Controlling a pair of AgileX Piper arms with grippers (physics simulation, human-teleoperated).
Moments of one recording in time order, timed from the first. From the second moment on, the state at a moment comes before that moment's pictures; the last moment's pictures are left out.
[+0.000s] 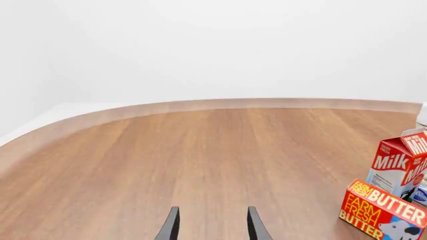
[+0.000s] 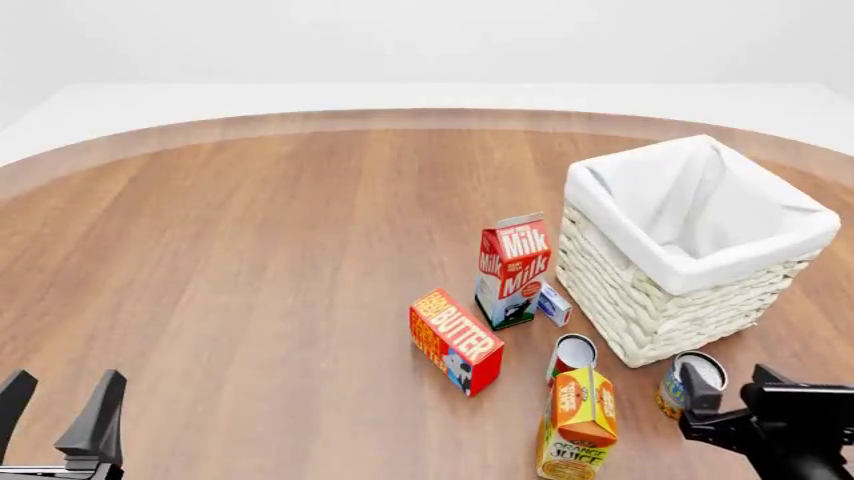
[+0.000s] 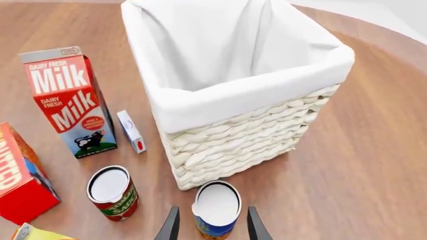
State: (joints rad) left arm 0.00 0.00 0.00 0.00 0.00; right arm -0.09 0.93 0.00 -0.51 -0.07
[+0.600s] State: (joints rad) left arm 0.00 0.00 0.00 0.00 0.00; right arm -0.10 1.22 0.00 -0.75 -0.06
